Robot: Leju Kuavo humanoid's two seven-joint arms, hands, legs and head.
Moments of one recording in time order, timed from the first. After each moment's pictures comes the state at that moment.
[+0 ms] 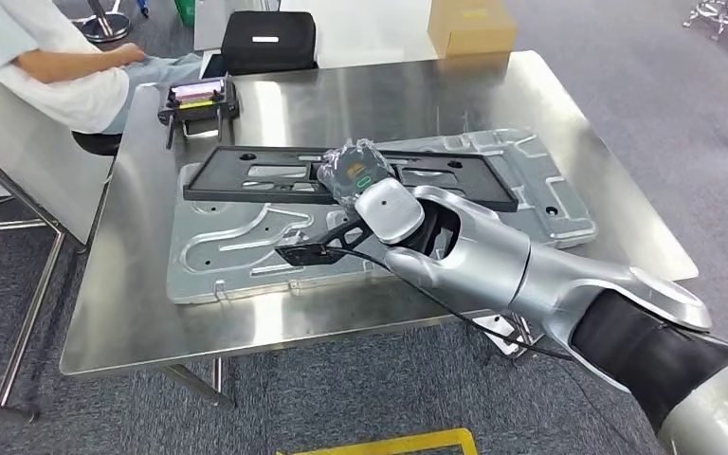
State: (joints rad) left arm -0.10 0.08 -1.17 -0.21 1.22 0.38 0.19; right arm -1.05 -0.26 1.02 -1.43 0.95 0.48 0.70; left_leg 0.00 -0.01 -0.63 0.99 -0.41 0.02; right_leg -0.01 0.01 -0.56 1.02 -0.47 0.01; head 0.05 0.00
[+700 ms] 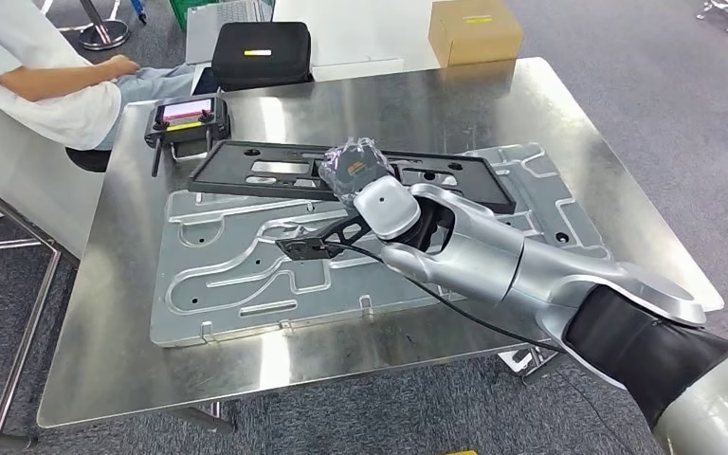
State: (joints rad) left arm -0.10 0.08 -1.17 -0.21 1.22 0.38 0.19; right arm -1.05 -0.25 1.04 -1.37 0.94 0.45 0.70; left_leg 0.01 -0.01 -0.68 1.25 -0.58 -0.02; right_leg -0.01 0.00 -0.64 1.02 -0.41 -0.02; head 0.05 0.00
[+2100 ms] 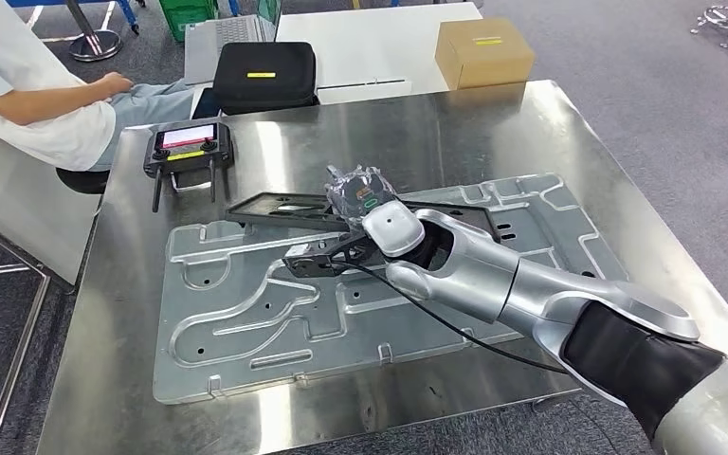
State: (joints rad) left arm -0.10 0.07 -1.17 -0.21 1.22 0.36 0.13; right arm -0.97 -0.26 1.04 -1.31 0.89 0.33 0.70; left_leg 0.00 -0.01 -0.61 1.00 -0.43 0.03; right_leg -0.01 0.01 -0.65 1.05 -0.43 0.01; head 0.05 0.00
